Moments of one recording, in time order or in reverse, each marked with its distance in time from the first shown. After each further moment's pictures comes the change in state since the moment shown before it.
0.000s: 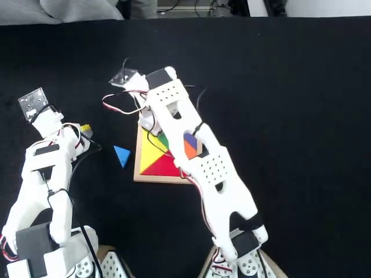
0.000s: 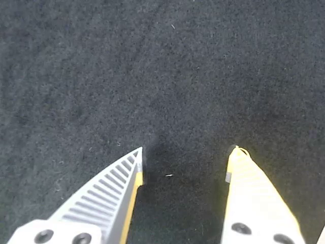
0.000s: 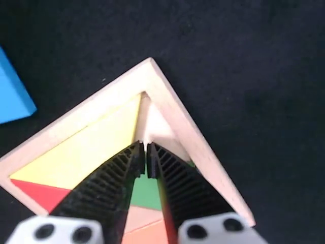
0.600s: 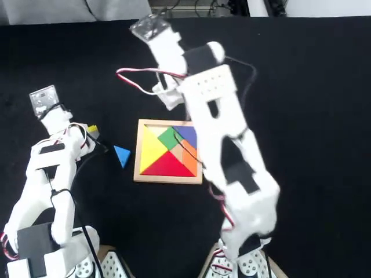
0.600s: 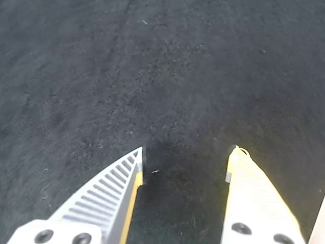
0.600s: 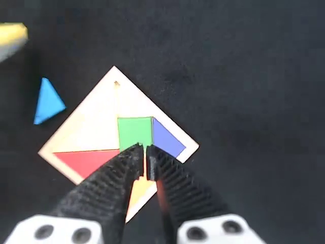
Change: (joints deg) left arm 2.7 0.0 0.0 0.0 -4.0; right arm 5.3 -42.9 22.6 0.2 -10.5
